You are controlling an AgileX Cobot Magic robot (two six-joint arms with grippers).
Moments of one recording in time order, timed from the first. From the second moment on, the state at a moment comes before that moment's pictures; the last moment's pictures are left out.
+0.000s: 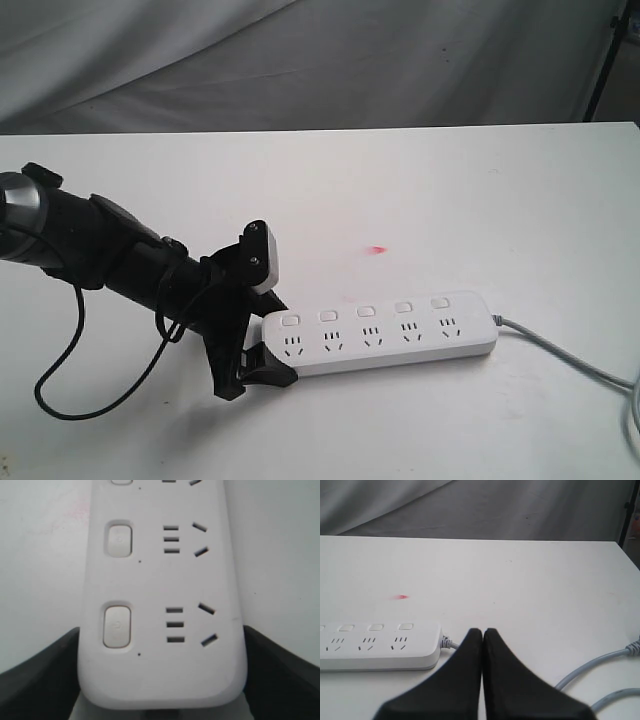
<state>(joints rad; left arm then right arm) -0.39 2.06 -0.98 -1.25 0.68 2.08 -0.17 0.01 0.00 0.04 0.33 -0.02</state>
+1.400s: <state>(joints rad) -0.39 1.80 -0.98 -1.42 0.70 2.00 -0.17 0.01 0.00 0.04 0.33 -0.02</state>
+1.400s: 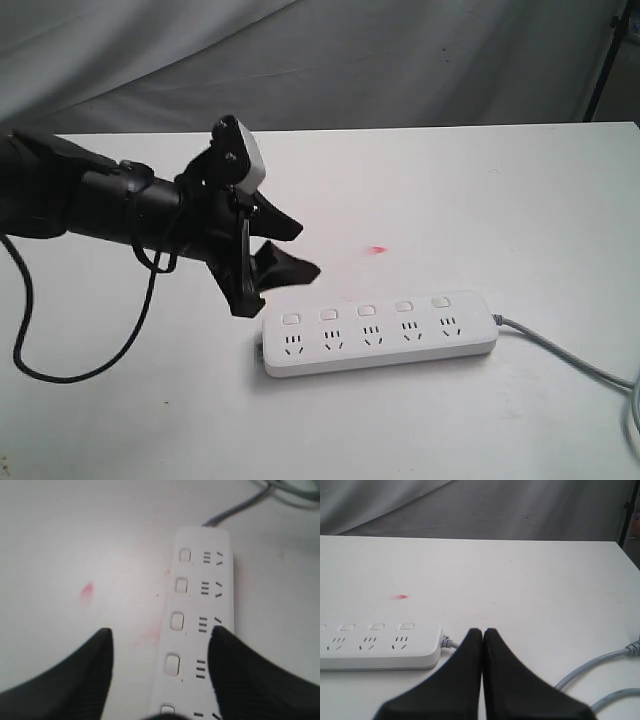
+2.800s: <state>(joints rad) -0.39 1.46 -0.98 -1.43 0.71 1.56 -0.17 0.01 0.00 0.04 0.33 -0.02</state>
